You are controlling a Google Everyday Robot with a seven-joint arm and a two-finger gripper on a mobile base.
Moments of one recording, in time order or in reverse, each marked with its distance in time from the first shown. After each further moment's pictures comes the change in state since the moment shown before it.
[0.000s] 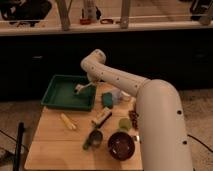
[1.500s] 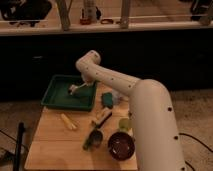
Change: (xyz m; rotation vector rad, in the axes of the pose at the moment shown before) arm -0.050 -0.006 0.015 -0.015 -0.071 -0.045
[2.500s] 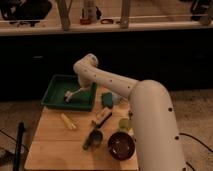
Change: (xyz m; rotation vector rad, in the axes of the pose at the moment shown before) arm -0.009 0.040 -0.007 -0.053 -0.042 -0.036
